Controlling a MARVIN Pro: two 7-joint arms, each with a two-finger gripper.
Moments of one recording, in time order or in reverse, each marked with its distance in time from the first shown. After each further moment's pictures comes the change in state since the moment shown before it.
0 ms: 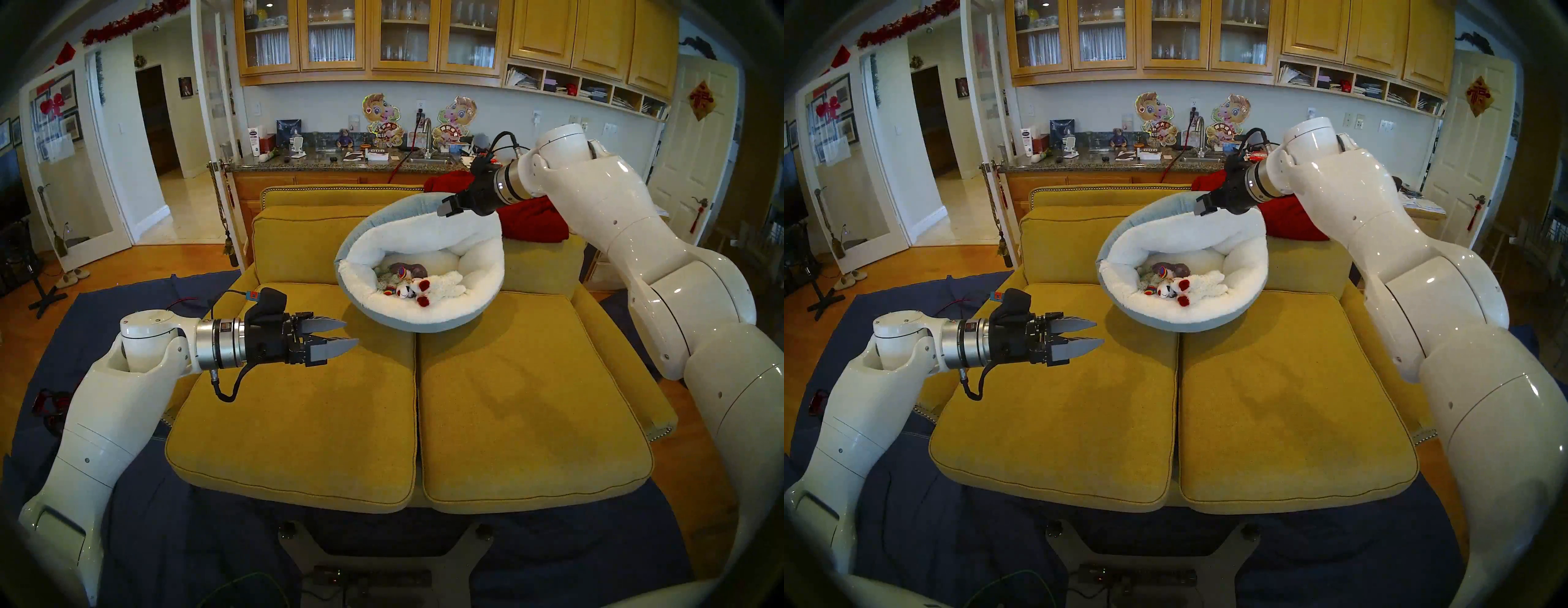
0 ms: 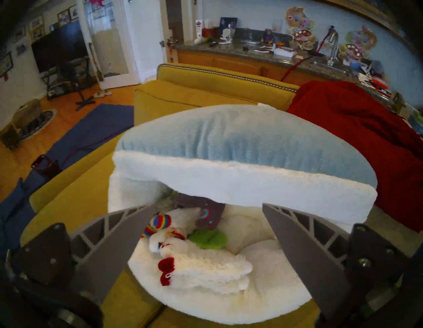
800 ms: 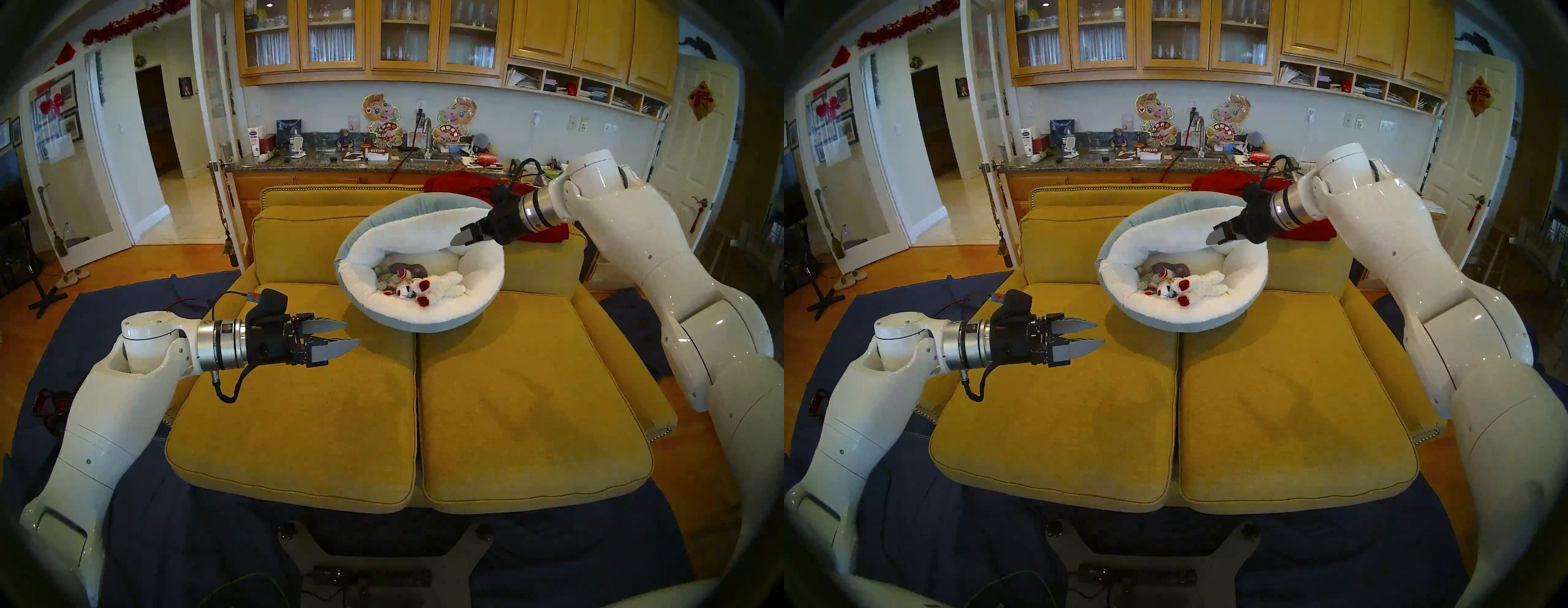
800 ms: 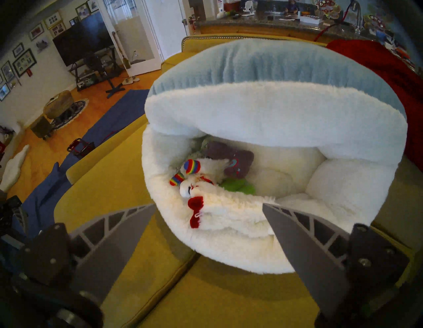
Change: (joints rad) left arm 0.003 -0.005 0.000 0.002 0.004 0.000 0.001; right arm -0.138 0.189 -0.006 -0.189 0.039 0.089 0.192
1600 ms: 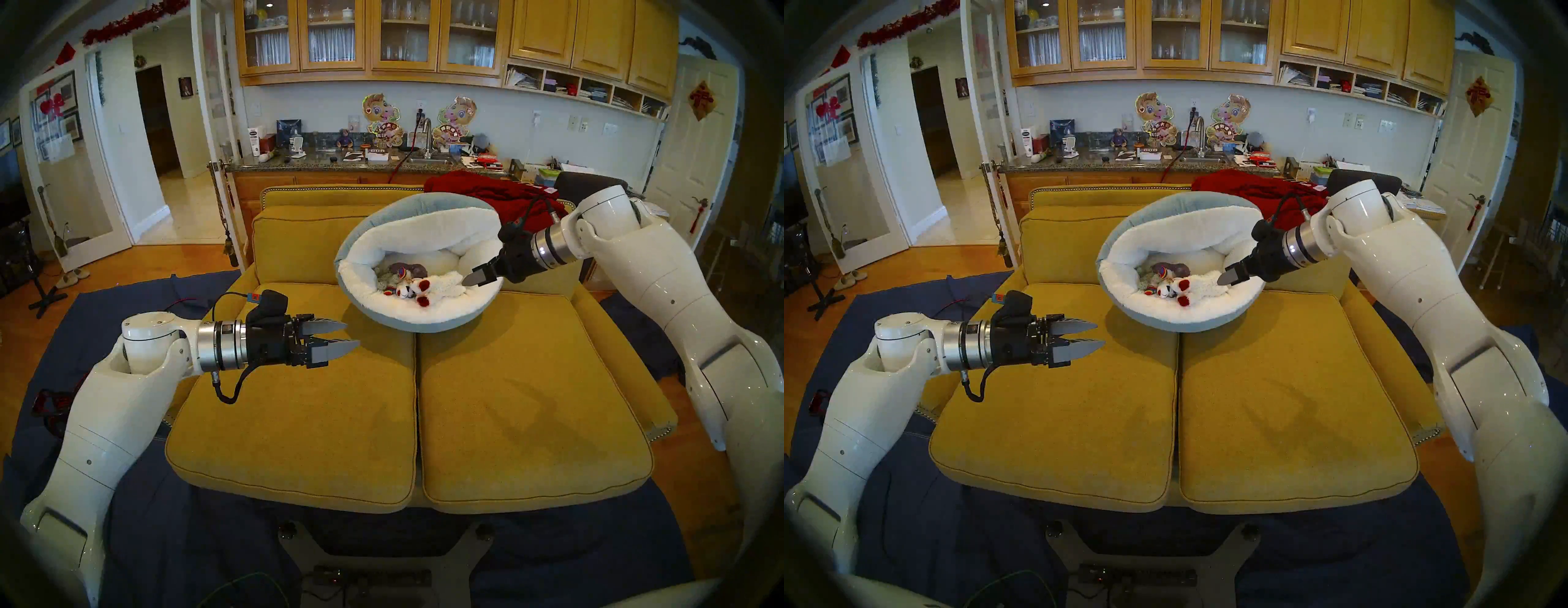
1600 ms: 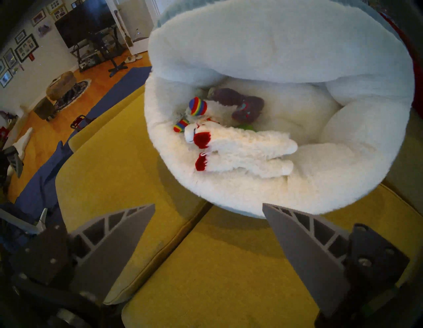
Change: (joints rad) left arm 0.001 -0.001 0.000 0.000 0.005 0.000 0.000; right arm -0.186 0.145 -0.005 -0.255 0.060 0.024 -0.017
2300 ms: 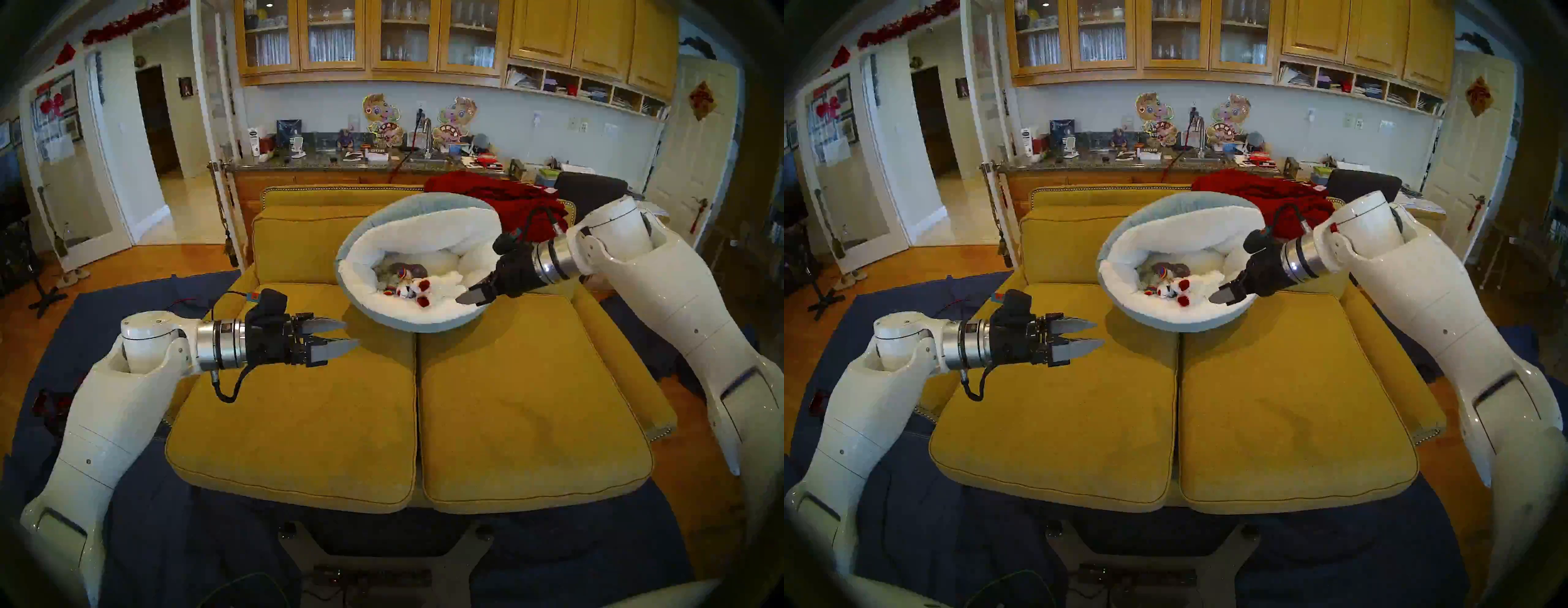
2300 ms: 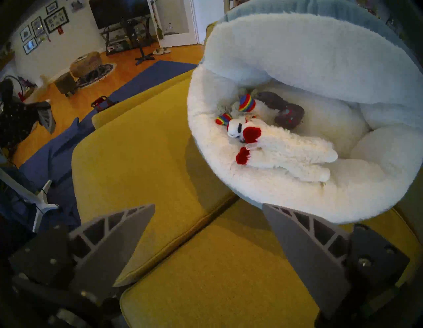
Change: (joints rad) left arm -0.002 0.000 -0.005 -0.001 0.000 0.000 -0.001; right arm -0.158 0.141 0.045 -0.297 0.034 -0.059 -0.020
